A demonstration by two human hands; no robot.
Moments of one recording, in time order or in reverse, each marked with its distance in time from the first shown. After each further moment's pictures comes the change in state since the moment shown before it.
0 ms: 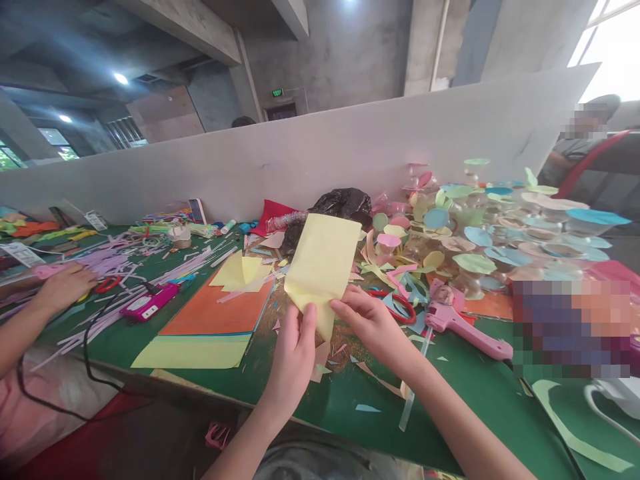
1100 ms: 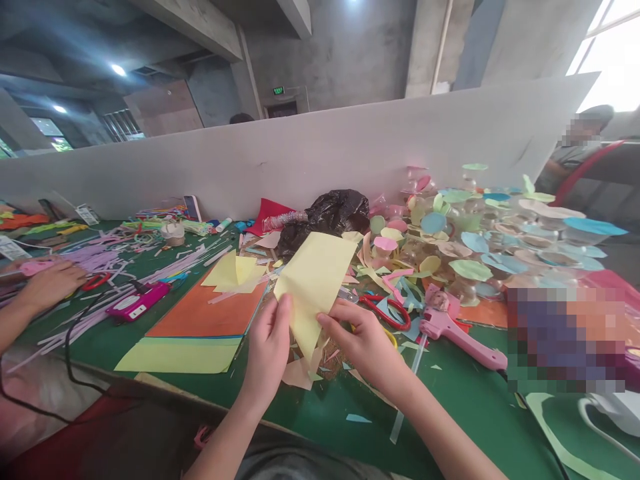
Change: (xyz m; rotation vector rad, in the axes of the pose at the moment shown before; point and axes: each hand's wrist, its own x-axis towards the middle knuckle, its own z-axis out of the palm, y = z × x) left_hand 0.016 0.003 -0.014 0.030 0.118 0.014; right_hand -0.006 -0.006 0.010 -0.071 0.017 -0.008
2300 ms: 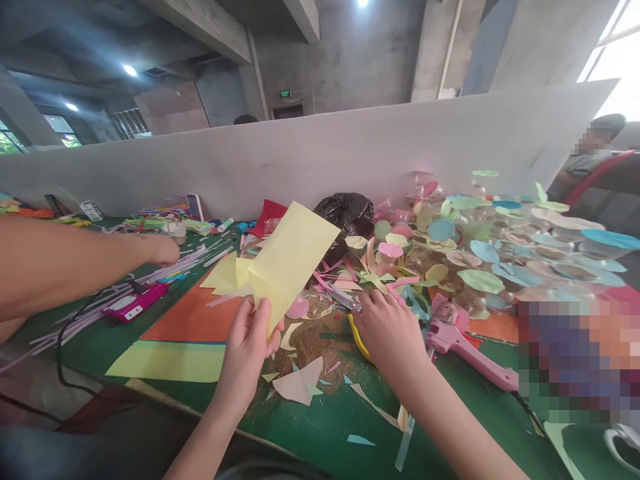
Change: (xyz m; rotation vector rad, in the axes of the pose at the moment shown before) left_hand 0.012 -0.005 -0.022 -0.203 0.005 -0.220; right_hand 0.021 0.014 -0.025 -1.328 0.032 0.128
